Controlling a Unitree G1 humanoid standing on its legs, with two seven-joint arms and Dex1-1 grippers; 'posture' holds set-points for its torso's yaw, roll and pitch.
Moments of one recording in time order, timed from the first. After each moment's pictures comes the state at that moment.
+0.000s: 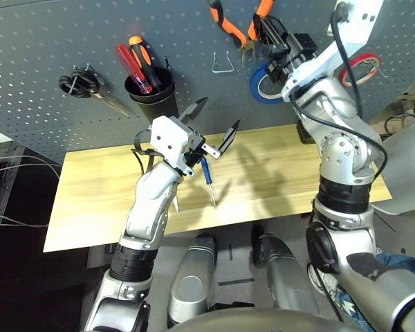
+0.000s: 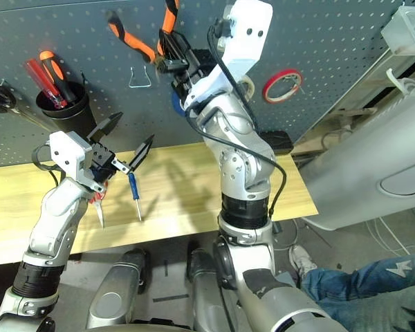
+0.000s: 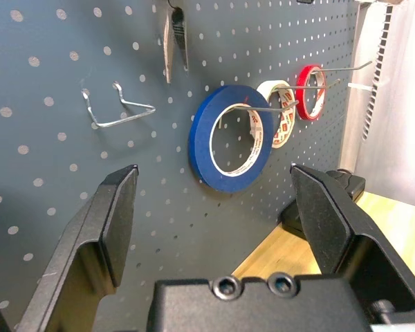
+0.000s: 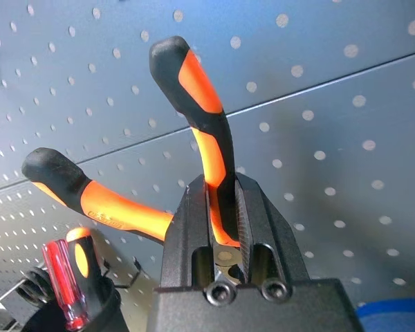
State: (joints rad) left arm -0.25 0.23 -0.08 -0.23 -0.14 -0.02 -0.40; right arm -0.86 0.00 -0.11 -0.21 0.50 0.60 0.09
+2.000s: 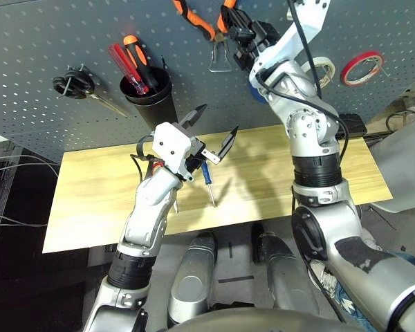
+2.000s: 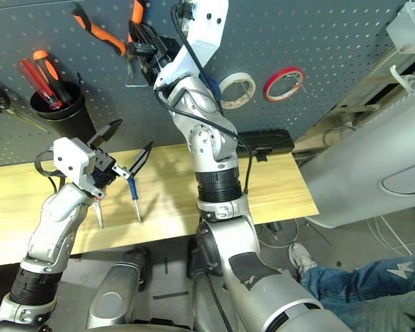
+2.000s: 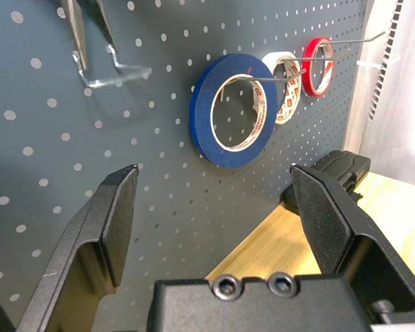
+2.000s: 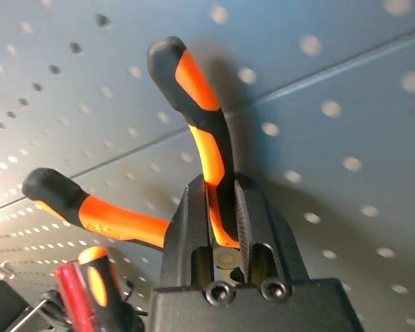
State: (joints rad) left arm -0.20 0.24 -0.10 -0.26 -0.11 0.00 -0.37; right arm -0.99 0.09 -0.03 0.03 0.53 0.45 0.09
